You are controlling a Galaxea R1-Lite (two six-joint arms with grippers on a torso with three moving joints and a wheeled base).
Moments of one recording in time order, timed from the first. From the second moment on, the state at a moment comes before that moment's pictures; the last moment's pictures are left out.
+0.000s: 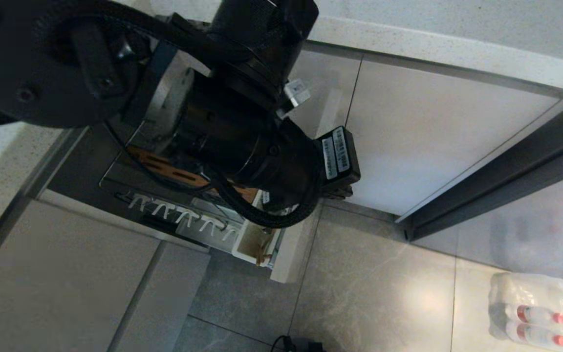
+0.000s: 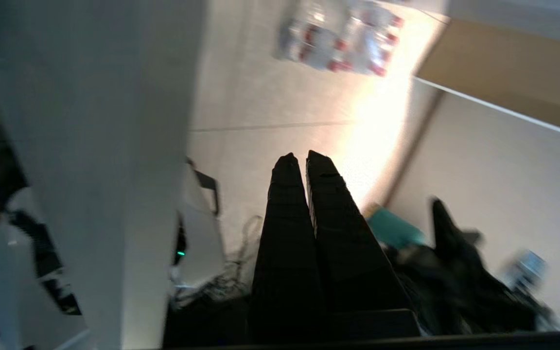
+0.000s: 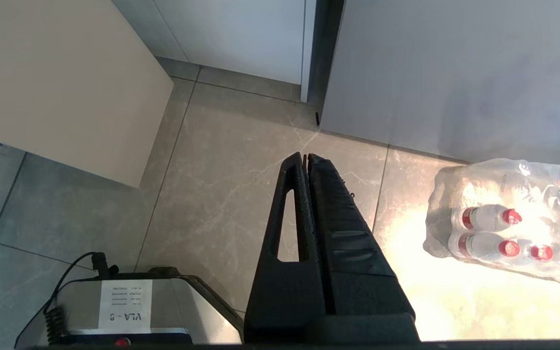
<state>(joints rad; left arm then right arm) -0.95 1.83 -1.90 0.68 0.03 -0.70 0.00 0.00 0.00 0.00 -0.01 0.04</state>
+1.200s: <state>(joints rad) -0.97 1.89 -1.93 0.68 0.41 -0.69 0.00 0.00 0.00 0.00 -0.01 0.04</state>
